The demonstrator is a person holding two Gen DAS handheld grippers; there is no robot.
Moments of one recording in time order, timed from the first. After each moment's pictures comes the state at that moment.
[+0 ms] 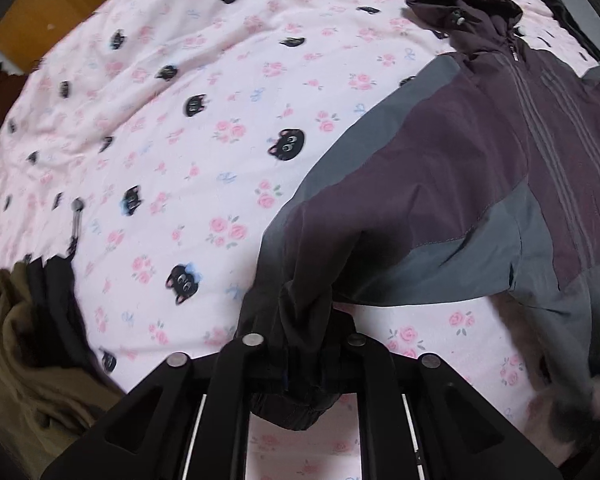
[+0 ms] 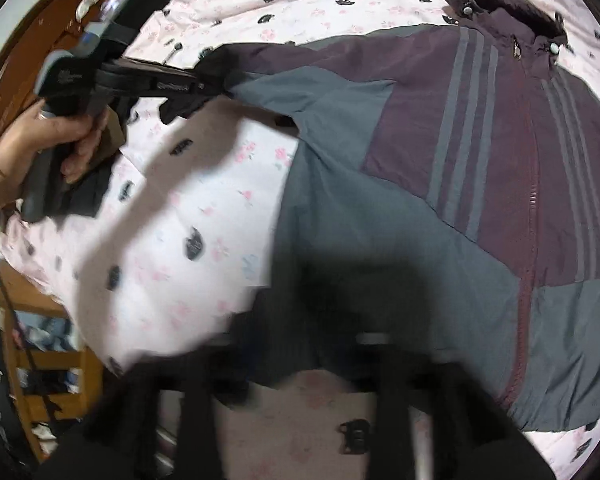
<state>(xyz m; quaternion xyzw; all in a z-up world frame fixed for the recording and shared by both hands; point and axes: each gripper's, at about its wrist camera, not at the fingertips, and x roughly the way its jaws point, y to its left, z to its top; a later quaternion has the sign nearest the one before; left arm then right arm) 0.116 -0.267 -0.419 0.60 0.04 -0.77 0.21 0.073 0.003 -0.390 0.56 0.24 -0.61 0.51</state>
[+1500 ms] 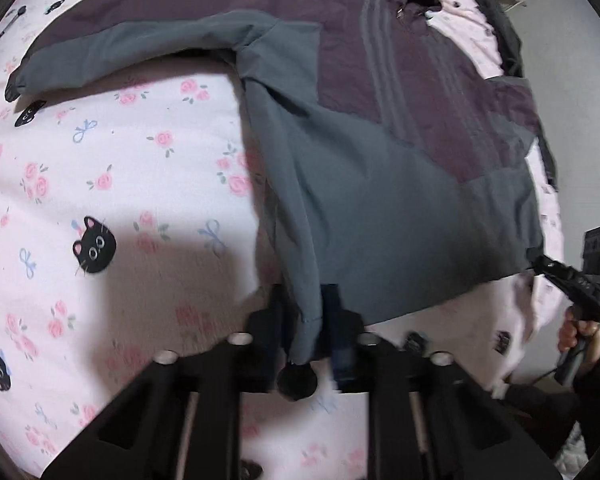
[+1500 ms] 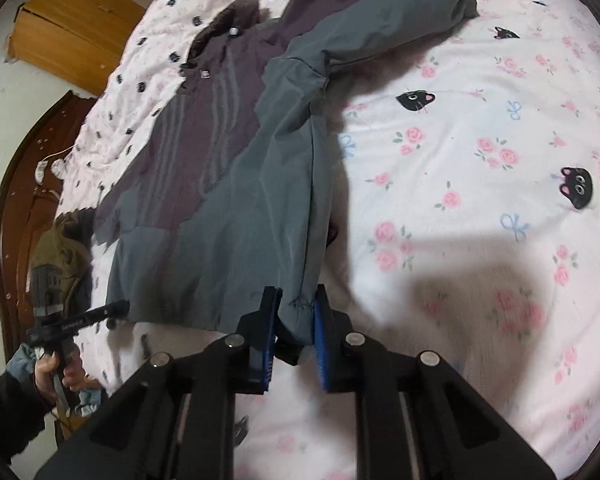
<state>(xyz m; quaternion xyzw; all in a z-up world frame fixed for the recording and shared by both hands) 0.175 -0.109 -0.452 0.57 0.32 -0.75 0.09 -0.119 0.269 -0.419 0.62 0.00 -0.66 0.42</state>
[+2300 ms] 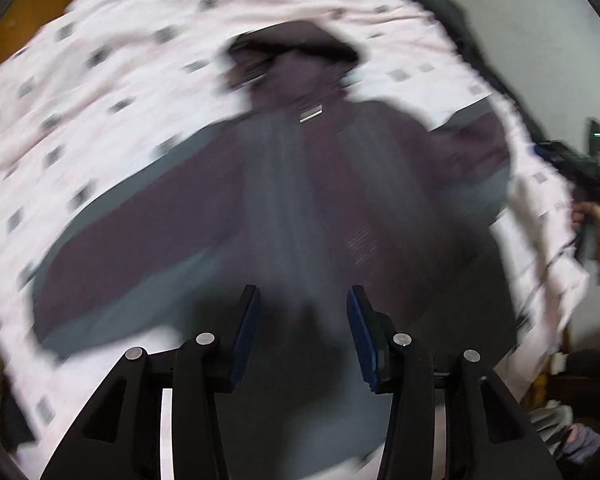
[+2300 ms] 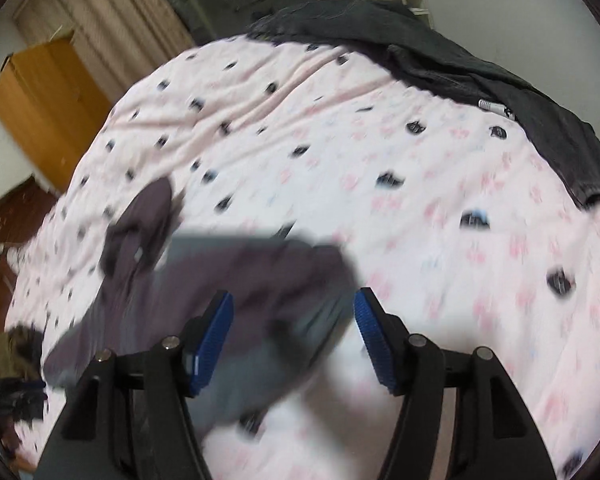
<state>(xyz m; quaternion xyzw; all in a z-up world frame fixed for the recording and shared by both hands) -0.015 -0.082 -0.371 0.54 0.16 -0.82 0.05 -0.354 0.270 -0.358 0.47 -0.04 -0.81 0.34</state>
